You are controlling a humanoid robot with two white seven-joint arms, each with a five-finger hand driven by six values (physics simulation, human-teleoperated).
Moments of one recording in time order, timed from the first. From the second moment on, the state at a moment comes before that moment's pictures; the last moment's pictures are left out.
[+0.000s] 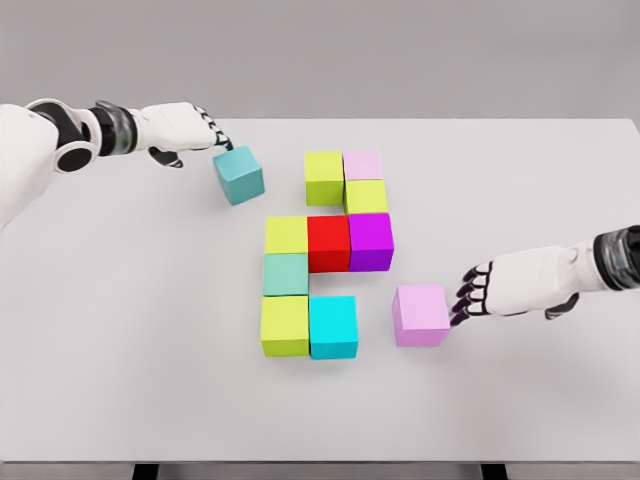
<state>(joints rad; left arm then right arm) -1.18 0.45 -1.24 -0.66 -0.72 -0.61 -0.14 -1.09 -1.13 1.38 -1.74 0.35 -0.61 0.61</state>
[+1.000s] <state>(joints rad) -1.16 0.58 -1.21 -0.73 -0.72 -0.61 -0.17 -1.10 -1.05 1.37 -1.74 0.36 -0.61 0.61</state>
